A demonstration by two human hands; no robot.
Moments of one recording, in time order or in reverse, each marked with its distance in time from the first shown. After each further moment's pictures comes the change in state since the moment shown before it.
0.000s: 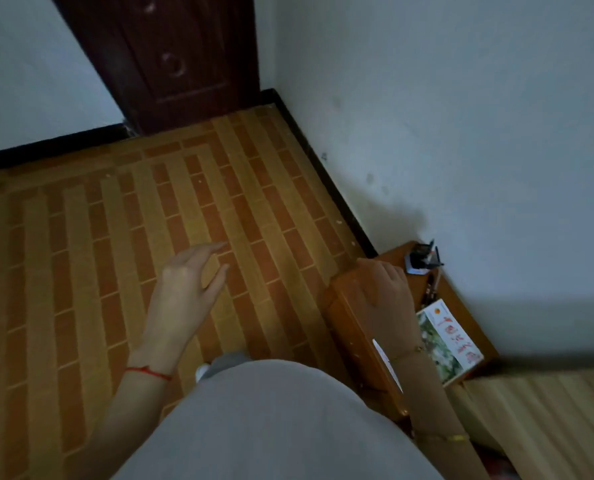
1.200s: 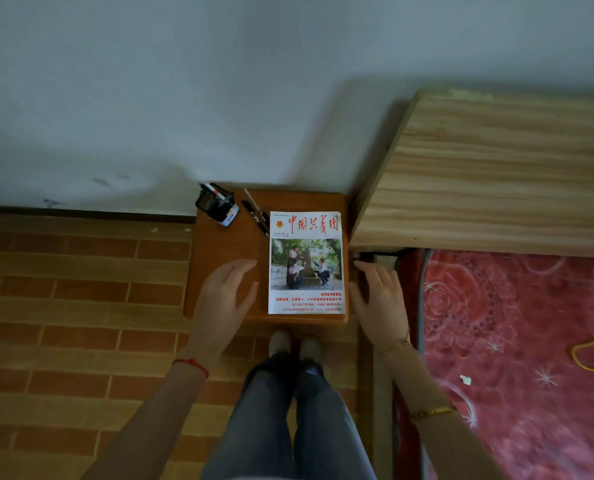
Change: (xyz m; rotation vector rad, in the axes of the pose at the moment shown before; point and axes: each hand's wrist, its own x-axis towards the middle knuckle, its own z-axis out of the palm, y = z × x) left_hand 0.061 0.190 0.385 -0.104 -0.787 0.853; right_hand -0.177 0.258 0.029 -0.091 0.492 0.974
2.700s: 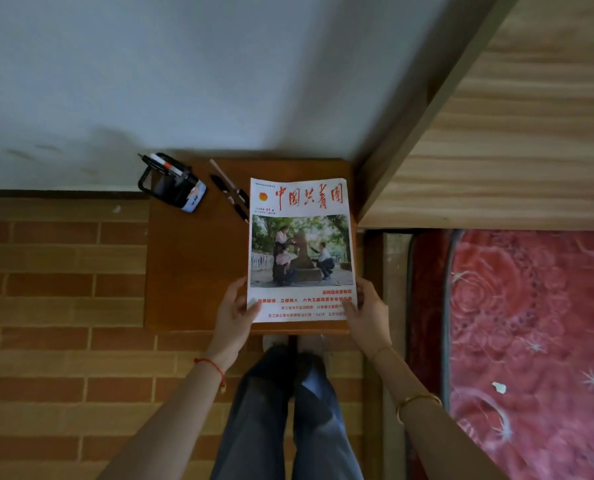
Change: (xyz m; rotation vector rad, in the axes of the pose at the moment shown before) left_hand 0.021 -0.092 0.180 -0.917 -0.234 -0.924; right_hand 0.010 0.094 0.158 0.375 -0.280 0.592
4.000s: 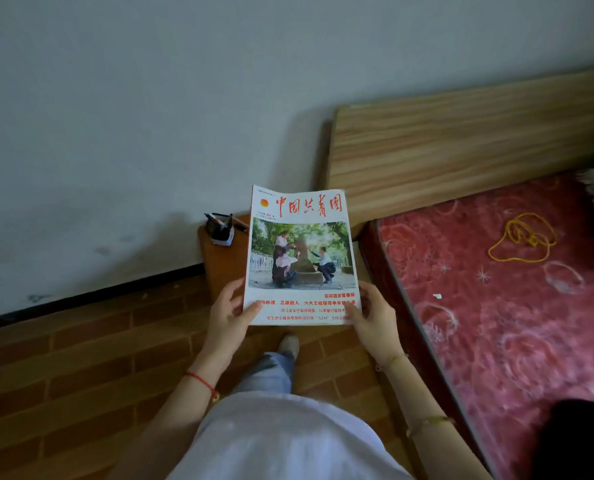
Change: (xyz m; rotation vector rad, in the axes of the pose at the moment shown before) left_hand -0.332 0.076 -0.187 0.194 -0.251 0.489; right_hand -0.410 -0.141 -0.008 0.184 0.444 -0.194
